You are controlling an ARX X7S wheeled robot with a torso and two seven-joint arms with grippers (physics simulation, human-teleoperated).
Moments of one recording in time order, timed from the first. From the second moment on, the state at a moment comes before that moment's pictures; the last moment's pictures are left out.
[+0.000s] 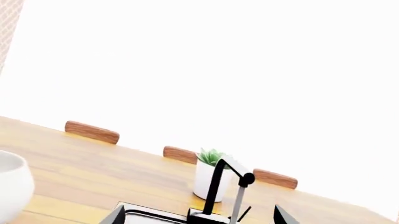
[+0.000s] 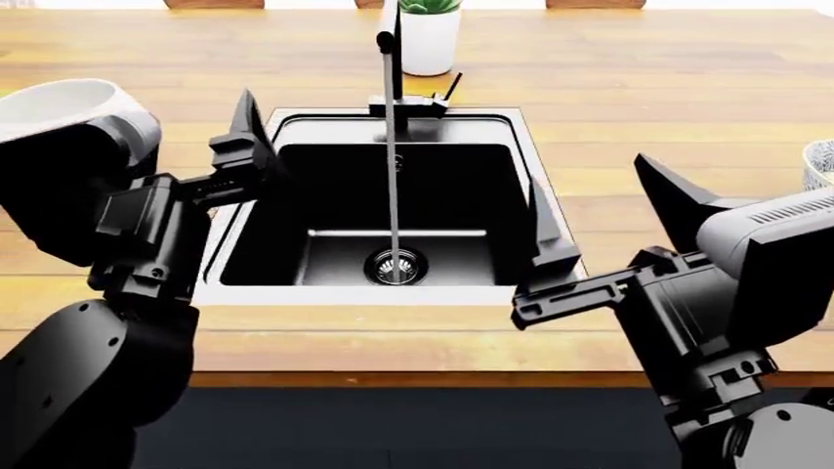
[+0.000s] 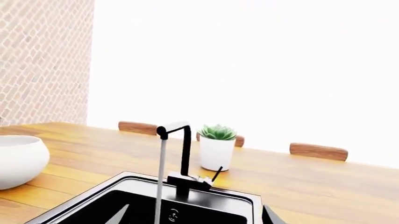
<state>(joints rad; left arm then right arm) -0.61 -0.49 0.22 0.51 -0.91 -0.41 -0.62 0.56 0.78 -0.32 -0.86 1.01 0.58 0.67</state>
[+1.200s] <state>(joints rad) -1.49 -0.04 0.17 -1.26 -0.29 -0.24 -0.33 1.51 0.10 -0.38 1.25 0.31 0.38 -0.06</state>
